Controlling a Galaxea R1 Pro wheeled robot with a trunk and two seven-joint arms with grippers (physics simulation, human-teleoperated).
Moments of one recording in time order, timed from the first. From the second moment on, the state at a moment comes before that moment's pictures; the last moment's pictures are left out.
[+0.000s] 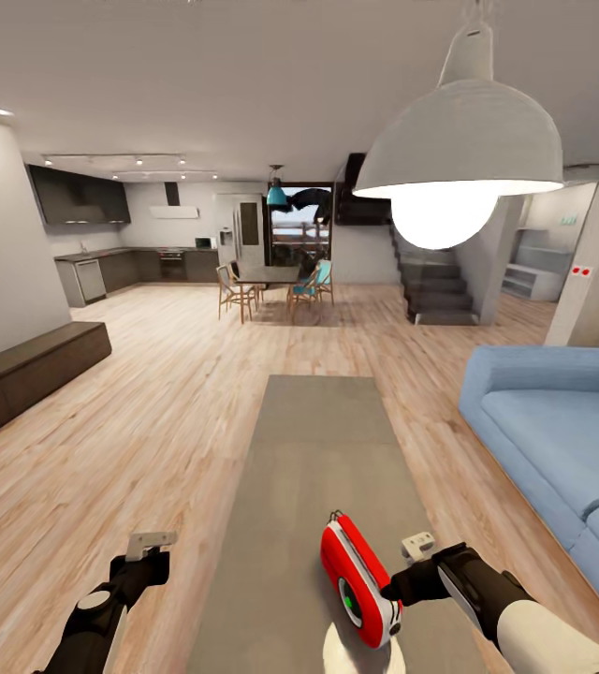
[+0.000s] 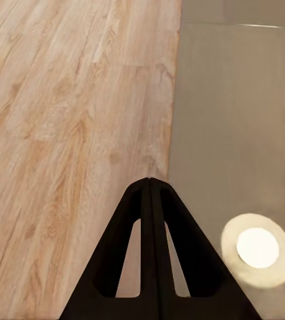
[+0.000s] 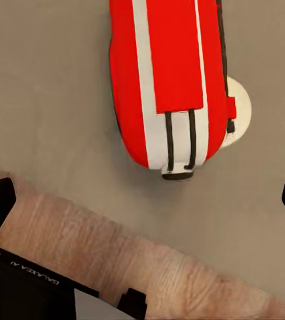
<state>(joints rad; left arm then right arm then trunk) -0.29 -0.06 0.39 -0.98 -0.30 0.21 -0.21 -0.65 -0.11 0.27 -0.35 0.02 0.46 0.42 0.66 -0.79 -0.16</state>
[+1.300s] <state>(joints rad) -0.29 0.00 0.41 -0.79 -0.30 0.20 -0.21 -0.65 -0.11 0.27 -0.11 0.02 0.18 0.42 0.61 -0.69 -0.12</state>
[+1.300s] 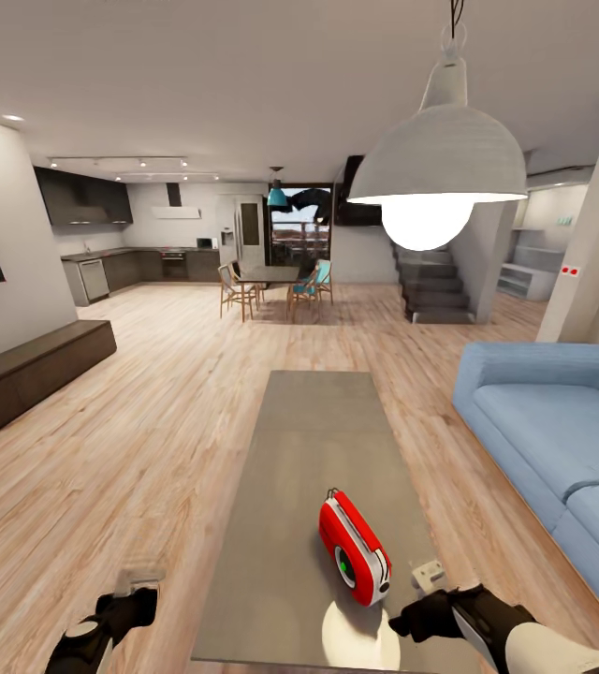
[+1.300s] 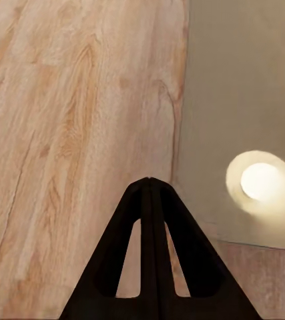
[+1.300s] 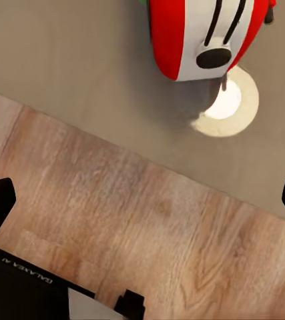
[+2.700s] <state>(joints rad) -0.29 0.09 0.41 0.07 -0.30 -0.21 -0.21 -0.48 -0.08 0.27 0.07 0.02 0.02 0.28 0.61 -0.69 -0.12</state>
